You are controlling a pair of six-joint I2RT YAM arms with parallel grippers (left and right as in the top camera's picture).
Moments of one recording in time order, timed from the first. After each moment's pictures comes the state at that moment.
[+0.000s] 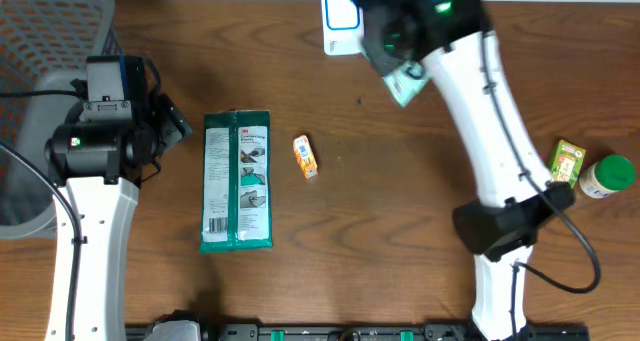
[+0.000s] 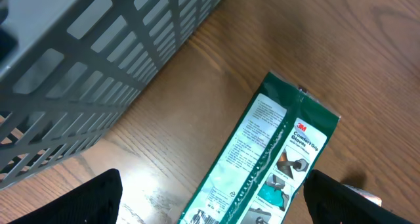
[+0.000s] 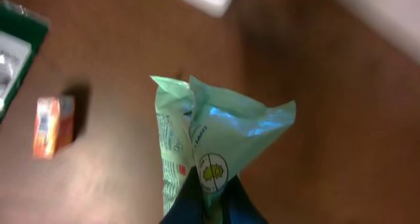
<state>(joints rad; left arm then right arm) 0.05 1.32 1.38 -1.11 -0.22 -0.53 0.39 2.16 2.52 -1.51 0.09 -0.14</state>
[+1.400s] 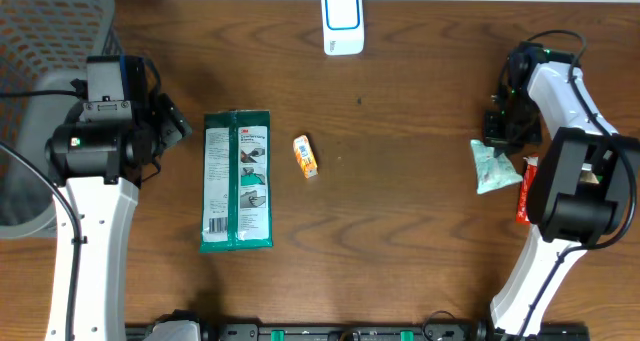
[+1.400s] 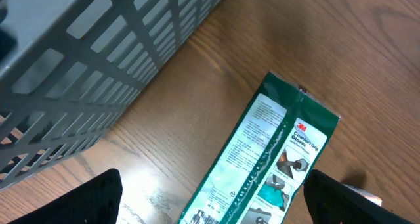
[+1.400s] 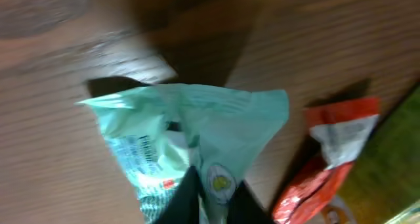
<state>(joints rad) 0.05 1.32 1.38 -1.11 -0.22 -0.53 -0.15 2.18 1.68 -1.22 0.11 0.05</state>
